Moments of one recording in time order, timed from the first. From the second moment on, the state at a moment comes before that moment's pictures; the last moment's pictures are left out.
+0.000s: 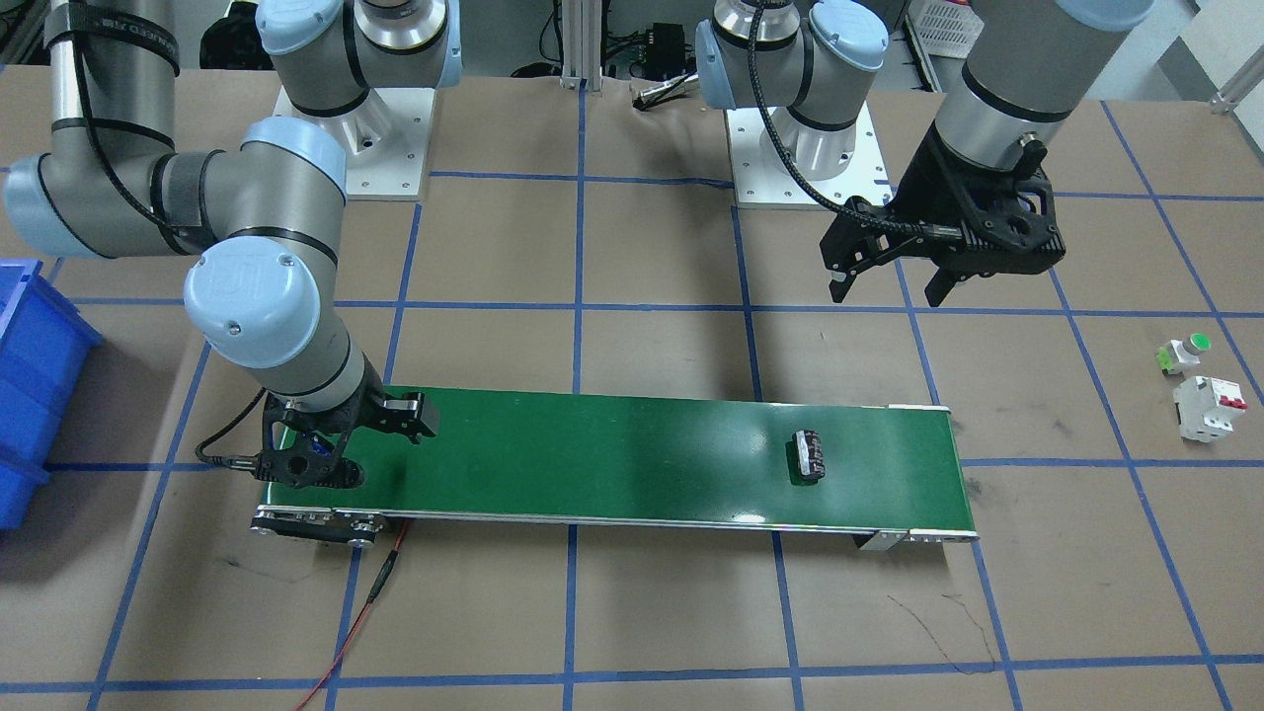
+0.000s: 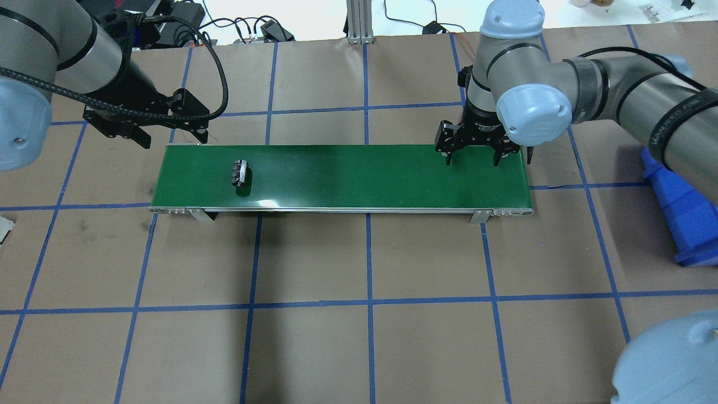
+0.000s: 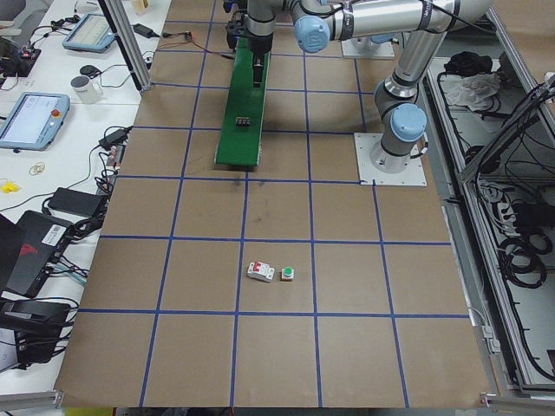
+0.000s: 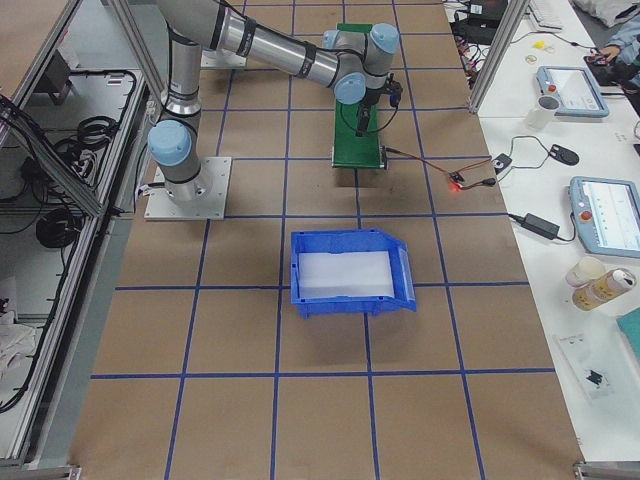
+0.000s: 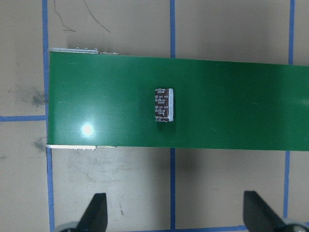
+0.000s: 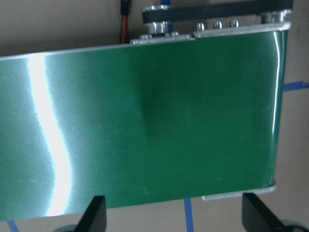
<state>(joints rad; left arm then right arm) -1.46 -1.53 -1.70 -1.40 1.50 0.10 1.62 -1.22 1.68 -1.92 -1.58 0.15</state>
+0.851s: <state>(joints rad) -1.50 -1.58 -1.70 -1.42 1.50 0.14 1.52 -1.23 1.75 -1.95 -1.30 -0.01</state>
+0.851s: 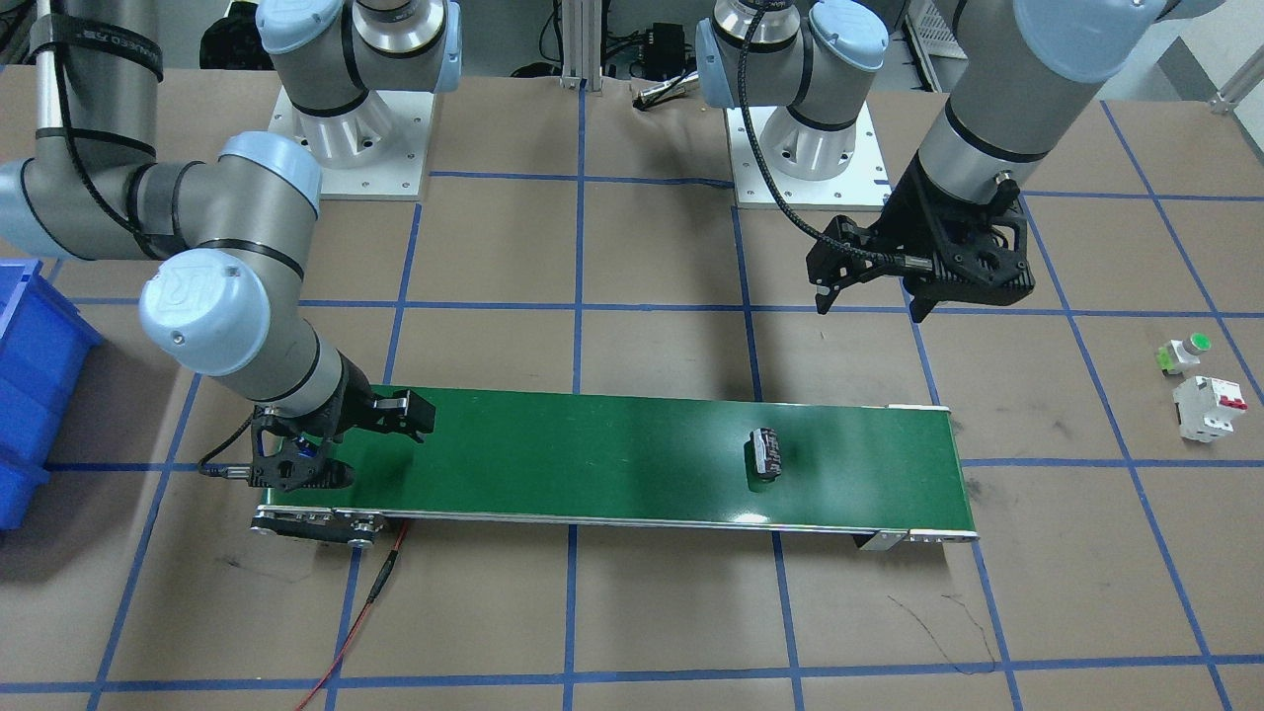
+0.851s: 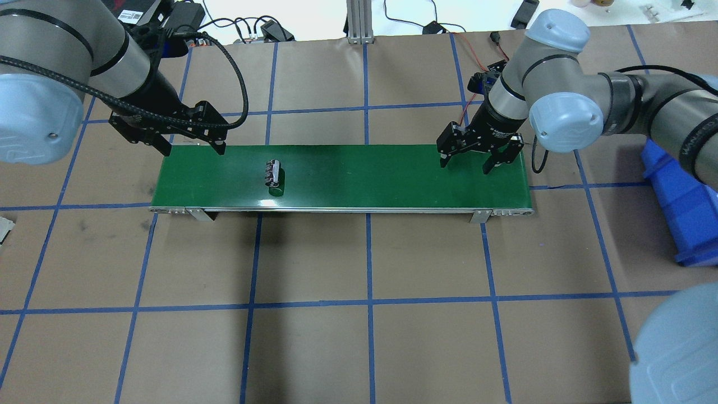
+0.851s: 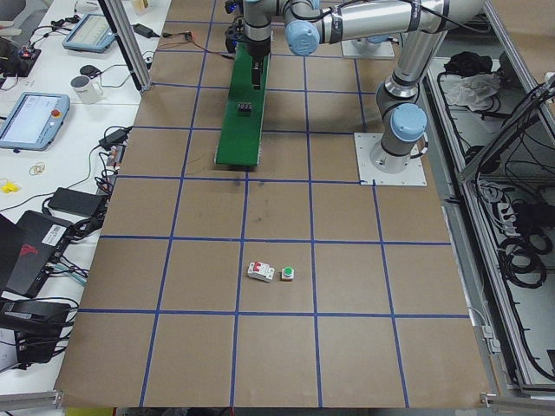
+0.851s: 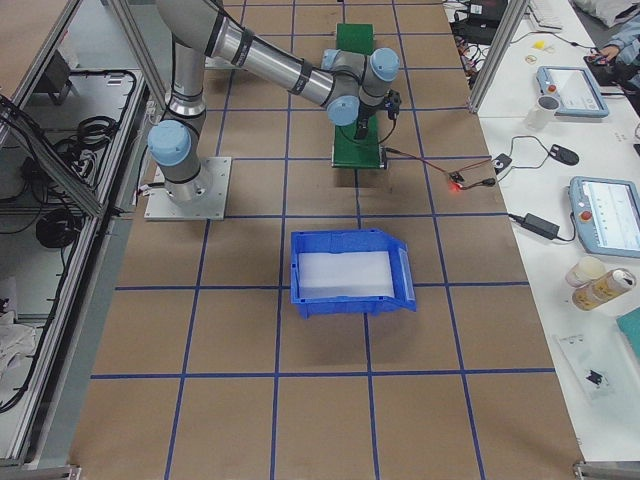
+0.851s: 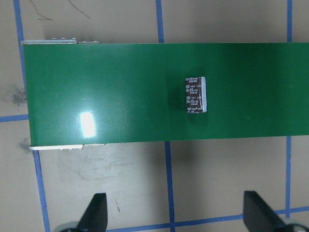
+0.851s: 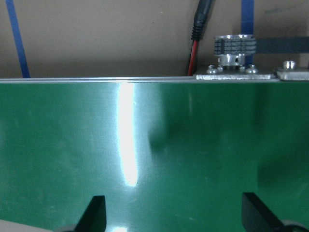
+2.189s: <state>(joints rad) -1.52 -1.57 -1.71 -1.42 1.50 0.14 1.51 -1.22 1.75 -1.95 -1.29 -0.03</state>
